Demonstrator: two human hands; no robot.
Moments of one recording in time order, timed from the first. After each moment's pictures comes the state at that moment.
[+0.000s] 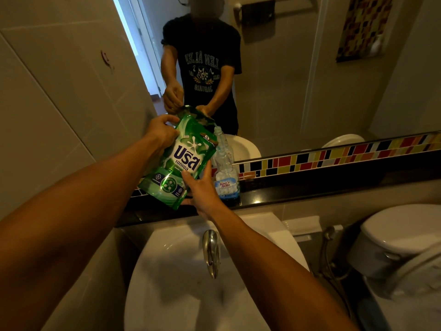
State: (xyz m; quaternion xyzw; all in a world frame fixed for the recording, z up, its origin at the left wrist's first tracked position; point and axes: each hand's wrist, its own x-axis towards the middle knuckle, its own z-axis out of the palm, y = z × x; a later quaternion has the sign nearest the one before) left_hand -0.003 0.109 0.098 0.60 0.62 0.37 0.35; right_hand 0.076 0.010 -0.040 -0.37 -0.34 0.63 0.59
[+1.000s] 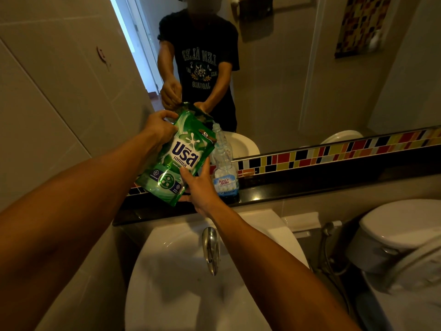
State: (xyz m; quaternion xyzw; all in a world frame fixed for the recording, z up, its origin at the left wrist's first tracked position) left_hand 0.000 0.105 0.104 0.61 0.62 0.36 0.35; right_hand 0.073 0.013 -0.041 -0.37 -0.34 0.63 0.59
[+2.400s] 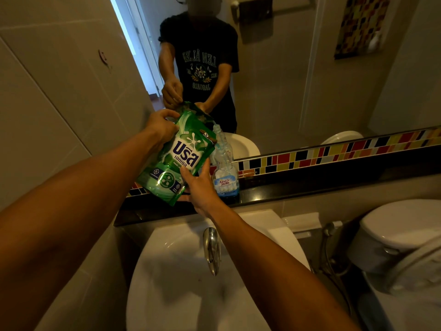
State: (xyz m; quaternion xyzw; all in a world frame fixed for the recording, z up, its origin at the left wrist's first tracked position) left_hand 0.001 0.106 0.109 0.61 0.62 0.35 0.34; right_hand 0.070 0.014 -0.040 -0.36 -0.33 0.64 0.60
